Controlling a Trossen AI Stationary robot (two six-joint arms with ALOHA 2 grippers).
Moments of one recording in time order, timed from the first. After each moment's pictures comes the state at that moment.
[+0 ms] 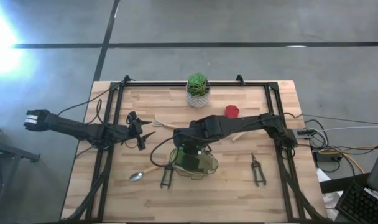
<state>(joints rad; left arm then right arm) -0.11 0.60 0.10 0.09 -0.54 0.05 0.18 2.17 2.33 -1.31 0.03 0.42</state>
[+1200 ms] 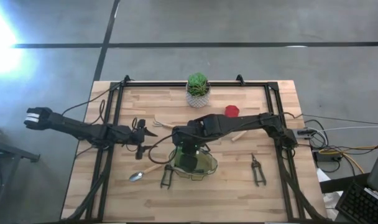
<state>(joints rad) -0.11 0.72 0.10 0.23 -0.15 0.05 0.16 2.18 2.33 -1.28 0.00 0.39</state>
